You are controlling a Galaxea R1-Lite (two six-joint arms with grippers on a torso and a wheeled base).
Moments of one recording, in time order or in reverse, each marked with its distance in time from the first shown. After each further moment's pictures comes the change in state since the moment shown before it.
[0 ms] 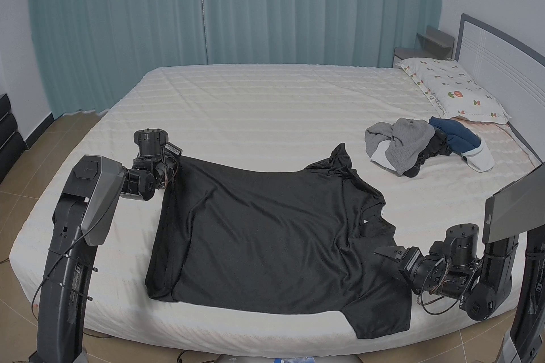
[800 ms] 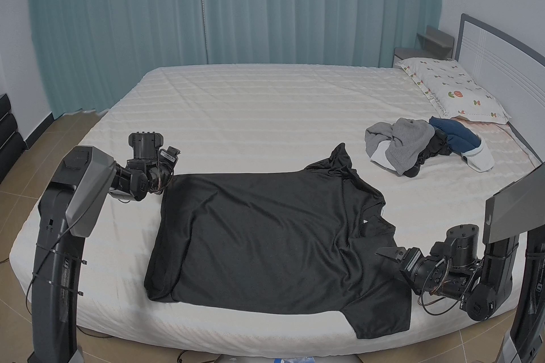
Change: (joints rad) left arm 0.011 -0.109 0.198 0.039 -0.031 -0.019; right arm 0.000 0.000 0.007 0.000 -0.015 -0.001
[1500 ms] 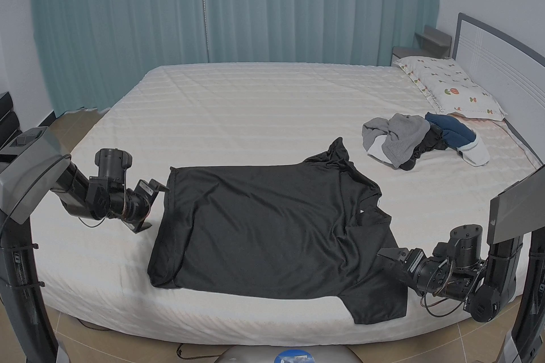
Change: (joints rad) left arm 0.045 -0.403 0.694 -0.008 -0.257 0.046; right arm -0.001 -0.029 0.028 0.000 0.003 -0.001
